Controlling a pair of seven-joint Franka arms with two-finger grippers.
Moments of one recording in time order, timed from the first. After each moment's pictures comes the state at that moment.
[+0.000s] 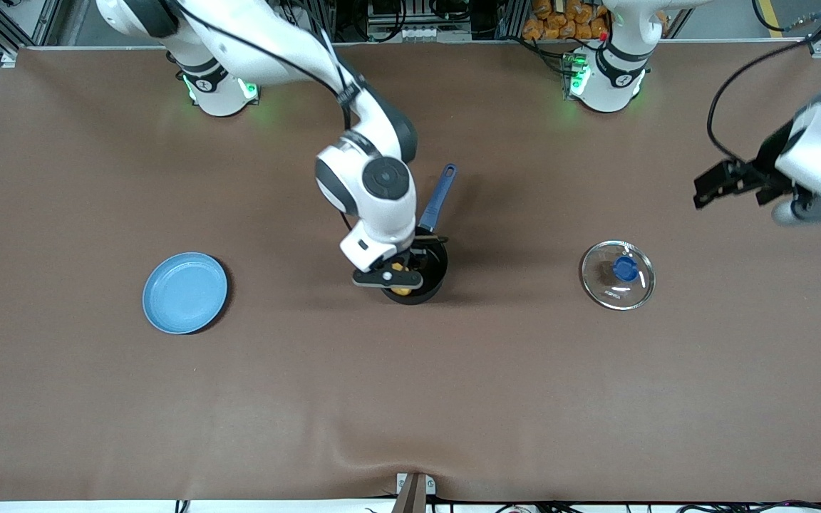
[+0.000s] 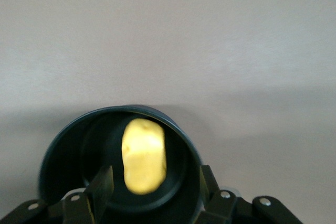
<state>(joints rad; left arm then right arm) 0.08 0.01 -0.21 -1.55 -0.02 1.54 -0.20 0.69 0.64 0.03 -1.37 -0.09 2.04 0.81</state>
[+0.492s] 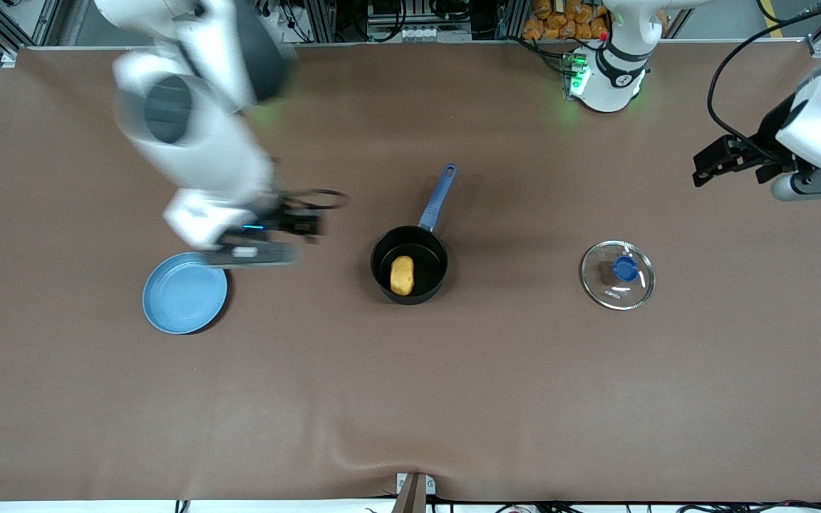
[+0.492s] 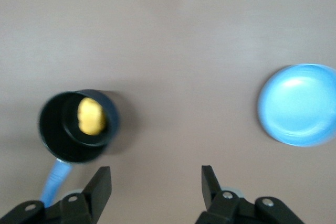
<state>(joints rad) 0.08 -0.03 -0.22 -1.59 -0.02 1.52 -0.20 0.35 0.28 0.04 -1.37 0.06 1.63 0.37</state>
